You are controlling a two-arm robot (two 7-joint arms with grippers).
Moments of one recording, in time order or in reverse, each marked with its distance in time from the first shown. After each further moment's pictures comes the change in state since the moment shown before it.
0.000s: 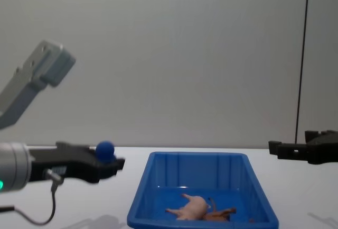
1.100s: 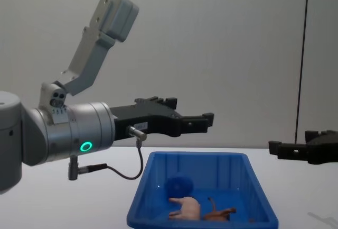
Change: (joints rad) left arm -0.145 -0.165 0.076 0.116 -0.027 -0.171 -0.097; right arm 0.000 0.000 0.000 0.000 0.000 0.000 0.000
